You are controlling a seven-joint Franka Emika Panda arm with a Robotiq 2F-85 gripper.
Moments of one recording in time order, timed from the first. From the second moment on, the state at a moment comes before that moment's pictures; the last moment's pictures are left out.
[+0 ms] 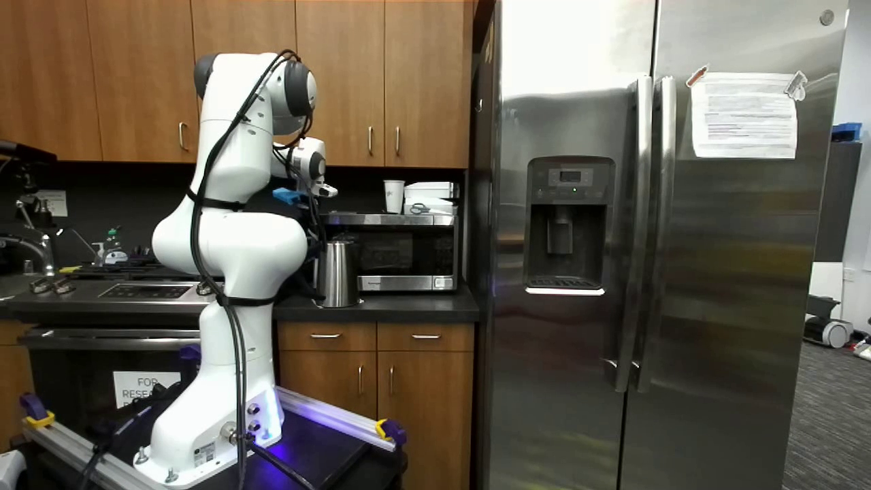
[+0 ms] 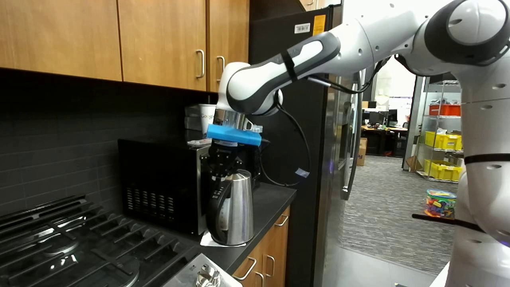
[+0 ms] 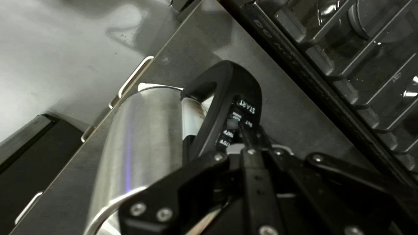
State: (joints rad) arm 0.32 0.15 0.26 -1.91 0.09 2.21 0.89
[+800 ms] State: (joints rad) arm 0.32 0.16 0.26 -1.91 0.12 2.09 0.87
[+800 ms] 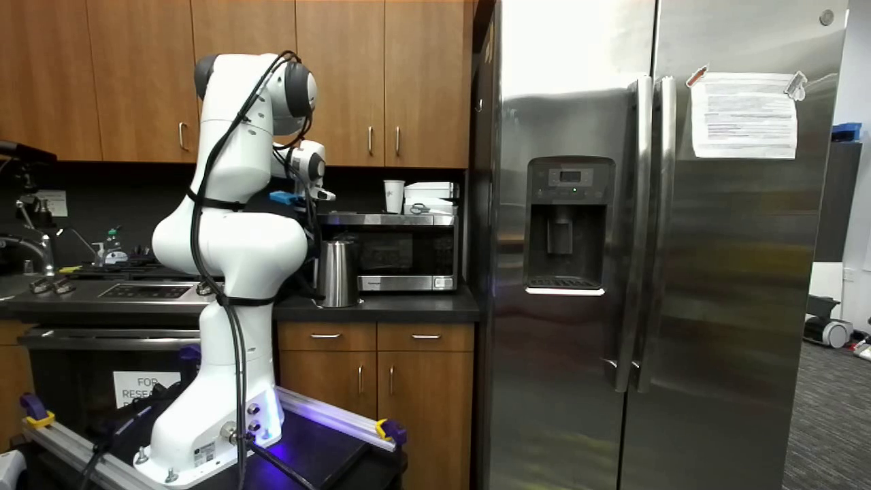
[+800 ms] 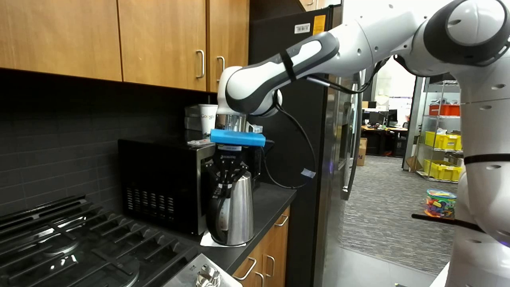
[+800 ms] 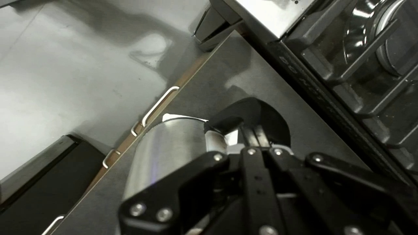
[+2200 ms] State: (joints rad) arm 0.33 0.18 0.26 -1.85 0.01 2.11 0.78
